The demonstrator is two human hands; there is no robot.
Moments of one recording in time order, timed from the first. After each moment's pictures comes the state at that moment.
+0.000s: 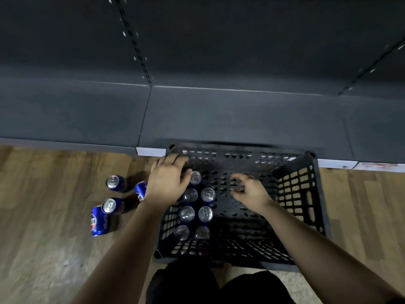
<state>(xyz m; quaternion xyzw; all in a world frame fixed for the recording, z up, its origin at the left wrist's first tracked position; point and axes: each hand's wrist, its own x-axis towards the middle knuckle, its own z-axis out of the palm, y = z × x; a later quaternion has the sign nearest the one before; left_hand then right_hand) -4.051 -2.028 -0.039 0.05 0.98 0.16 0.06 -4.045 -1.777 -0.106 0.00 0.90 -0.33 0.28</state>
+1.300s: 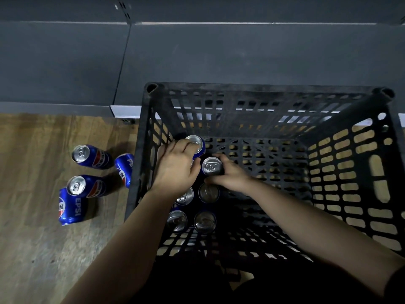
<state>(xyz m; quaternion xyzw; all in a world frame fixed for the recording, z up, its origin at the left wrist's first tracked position) -4.031 -2.006 -0.217 0.09 0.98 0.15 0.06 -4.043 -1.828 -0.306 0.02 0.81 -0.47 0.35</state>
